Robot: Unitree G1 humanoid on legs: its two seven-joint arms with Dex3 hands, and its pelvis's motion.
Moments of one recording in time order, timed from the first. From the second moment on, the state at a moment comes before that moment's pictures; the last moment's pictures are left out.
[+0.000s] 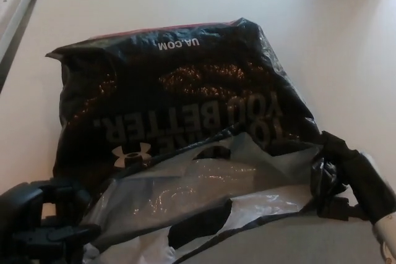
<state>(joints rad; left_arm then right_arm) 0.04 0.60 0.08 -0.08 -0.30 0.53 -0.55 -0.10 -0.29 0.07 0.19 -0.22 -0.11 0.11</state>
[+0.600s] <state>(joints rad) 0.06 0.55 0.26 -0.52 -0.35 0.48 -0.53 -0.15 -0.33 0.00 -0.25 -0.05 0.00 0.26</state>
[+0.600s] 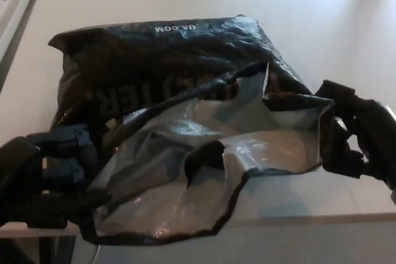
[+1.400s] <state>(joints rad) -0.01 0.56 0.58 -0.88 -0.71 0.50 -0.42 -0.16 -0.37 -0.10 -0.54 0.10 0.04 0.32</state>
